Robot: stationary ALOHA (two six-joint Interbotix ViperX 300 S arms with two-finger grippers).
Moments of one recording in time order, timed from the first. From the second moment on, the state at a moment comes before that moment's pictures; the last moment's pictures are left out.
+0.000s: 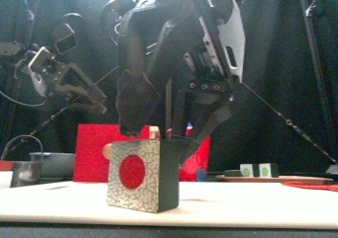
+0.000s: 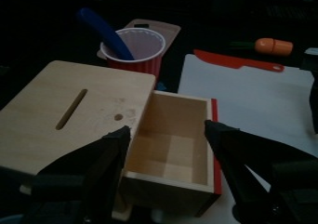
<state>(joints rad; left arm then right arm) 0.06 -0.40 1.25 -0.35 -0.60 0.25 0.36 0.39 0.08 -0.15 0.65 1.01</state>
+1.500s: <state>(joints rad) 0.06 -0.40 1.26 -0.35 -0.60 0.25 -0.12 -0.36 0.84 -0.44 0.89 1.25</state>
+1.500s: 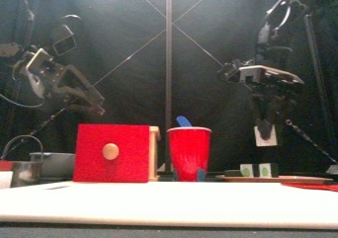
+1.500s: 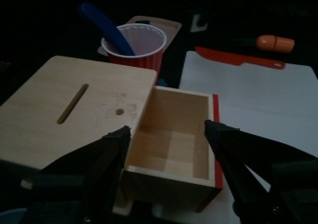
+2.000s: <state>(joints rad) 0.06 -0.40 1.25 -0.35 -0.60 0.25 -0.59 -0.34 1.03 -0.59 0.56 1.24</state>
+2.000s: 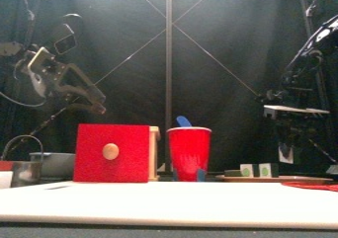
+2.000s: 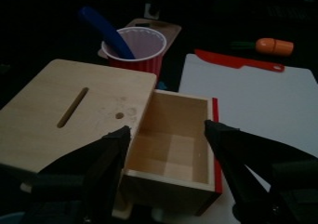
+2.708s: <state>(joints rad) 0.06 -0.40 1.23 -0.35 -0.60 0.25 -0.46 -0.46 0.95 -0.56 0.65 1.24</state>
